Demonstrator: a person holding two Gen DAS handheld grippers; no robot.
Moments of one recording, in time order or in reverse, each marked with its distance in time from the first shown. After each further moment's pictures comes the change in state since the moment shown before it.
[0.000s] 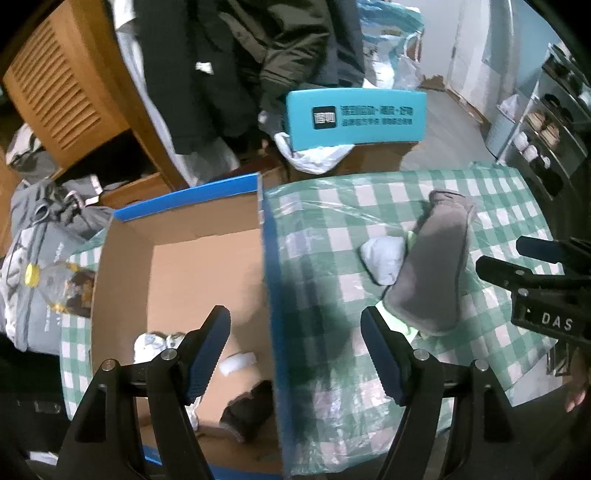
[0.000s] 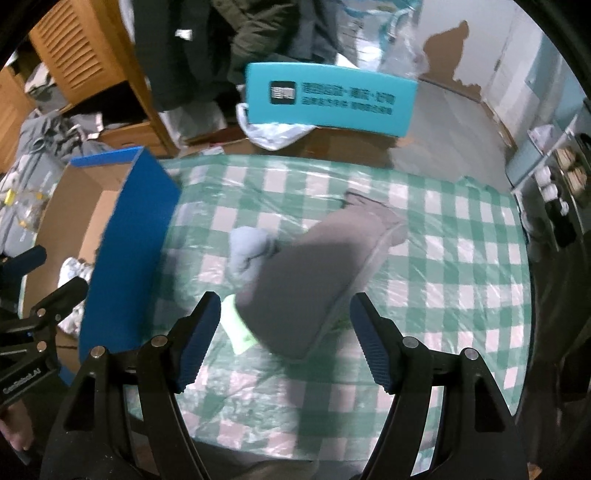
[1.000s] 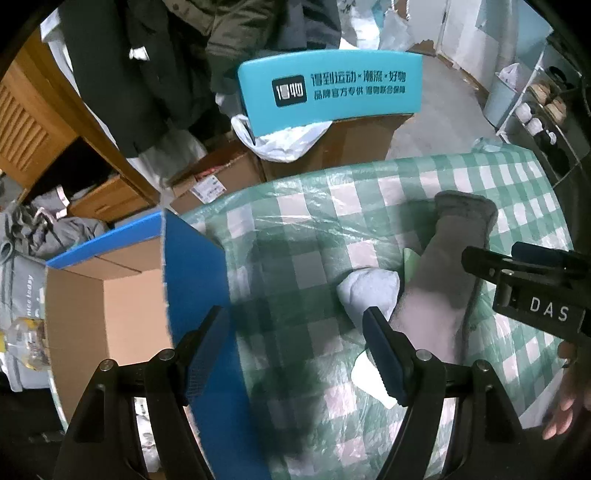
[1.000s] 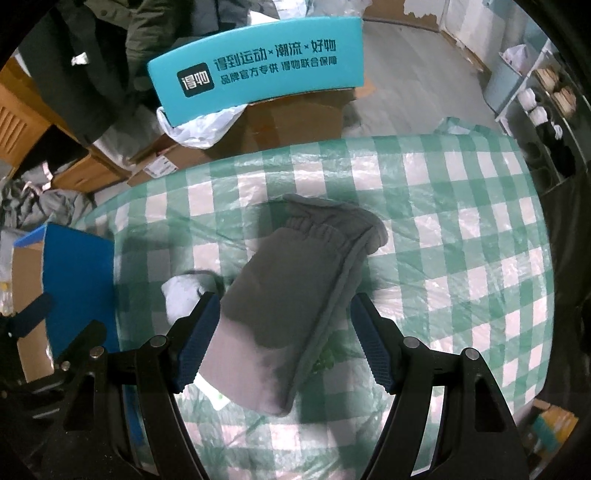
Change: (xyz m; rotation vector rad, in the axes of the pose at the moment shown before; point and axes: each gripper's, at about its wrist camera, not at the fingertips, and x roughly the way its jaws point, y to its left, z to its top) left arm 0.087 -0.043 0.061 0.064 0.135 -0.022; right arm 0.071 -0.057 0.047 0.260 0.131 -0.009
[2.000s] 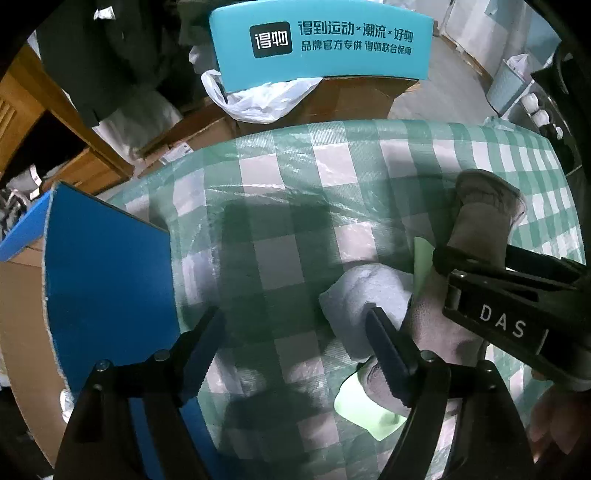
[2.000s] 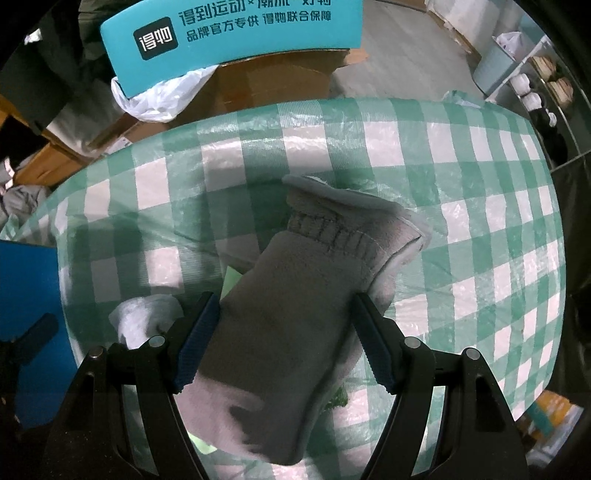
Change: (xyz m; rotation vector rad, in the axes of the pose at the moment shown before) left arm 0.065 -0.015 0.007 -0.023 0.113 -0.061; right arm 0.072 0.007 0.012 0.032 0.089 -0.108
